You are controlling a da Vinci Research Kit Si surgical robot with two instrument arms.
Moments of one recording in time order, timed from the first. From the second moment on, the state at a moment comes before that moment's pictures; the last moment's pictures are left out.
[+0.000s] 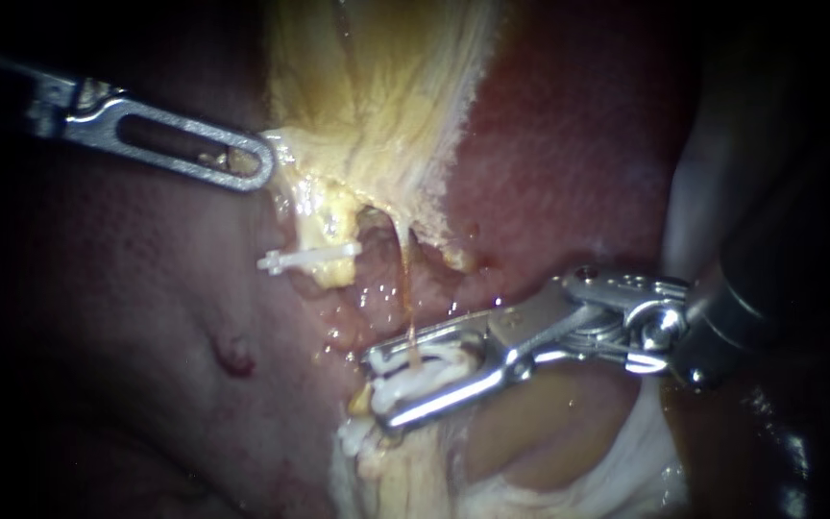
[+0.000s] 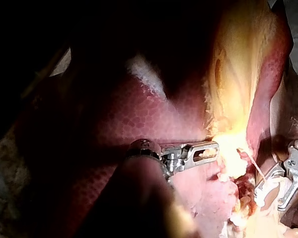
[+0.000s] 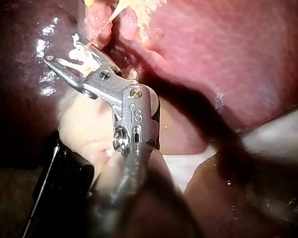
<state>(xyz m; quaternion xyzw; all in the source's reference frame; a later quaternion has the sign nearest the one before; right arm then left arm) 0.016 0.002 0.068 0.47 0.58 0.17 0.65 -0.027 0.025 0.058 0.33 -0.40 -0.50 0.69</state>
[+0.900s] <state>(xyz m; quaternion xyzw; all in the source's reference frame) 0.014 0.002 0.068 0.48 0.56 0.17 0.65 -0.027 0.025 0.058 0.33 -0.40 -0.50 0.69</state>
